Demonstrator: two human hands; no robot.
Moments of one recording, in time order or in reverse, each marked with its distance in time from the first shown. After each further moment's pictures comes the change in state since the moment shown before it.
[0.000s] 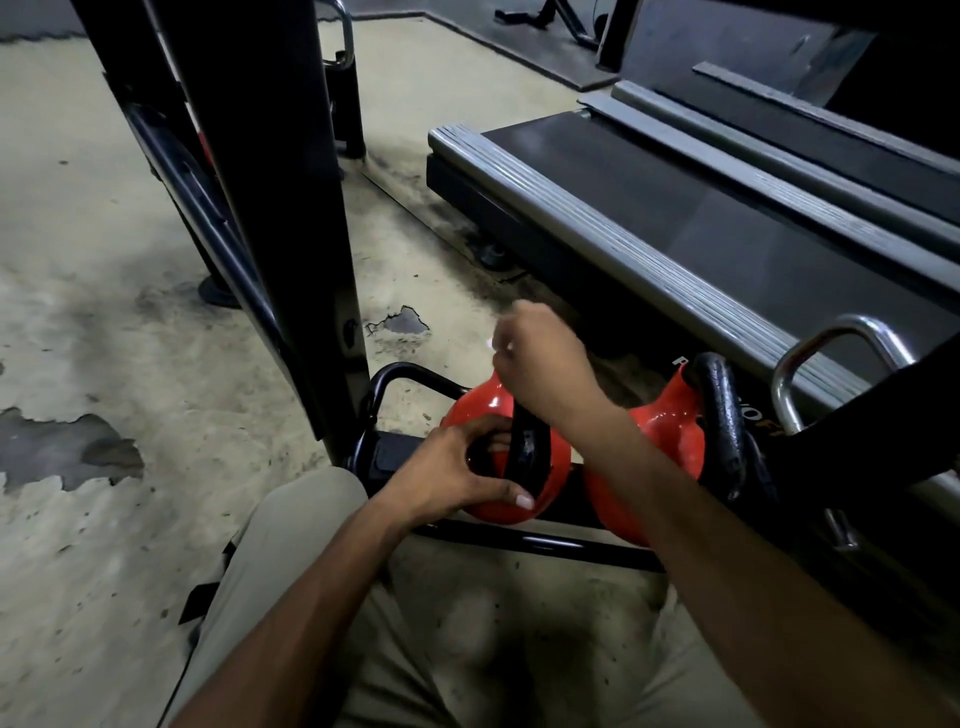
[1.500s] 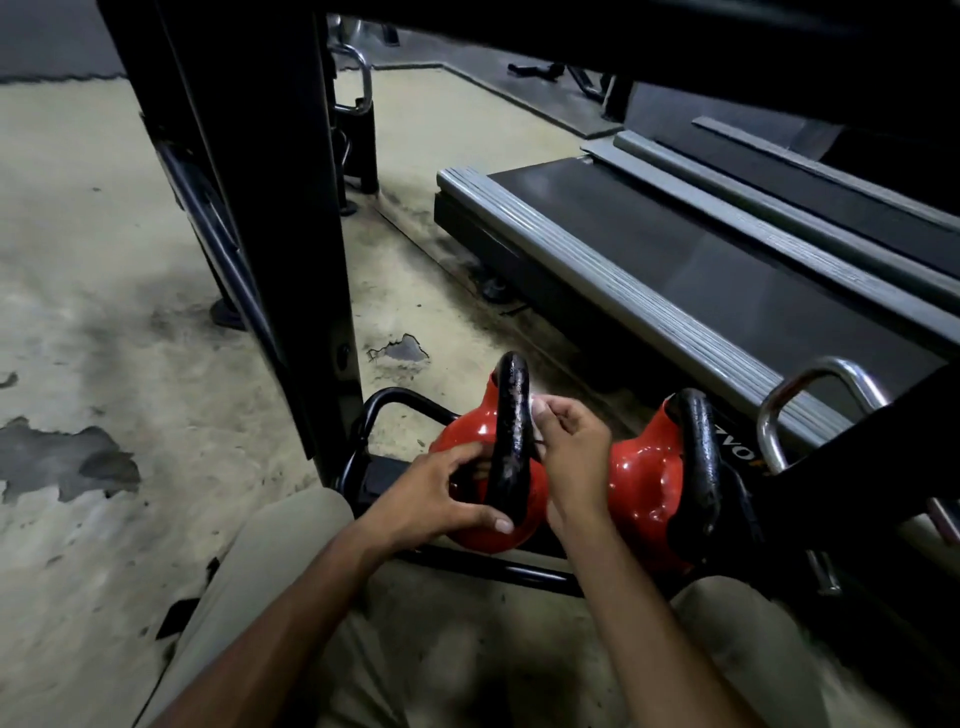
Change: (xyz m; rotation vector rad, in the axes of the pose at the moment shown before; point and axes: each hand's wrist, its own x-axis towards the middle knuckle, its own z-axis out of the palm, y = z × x) left_hand -0.008 0.008 0.004 0.038 0.046 0.061; right_hand -0.071 0.016 0.026 1.256 0.349 0.670
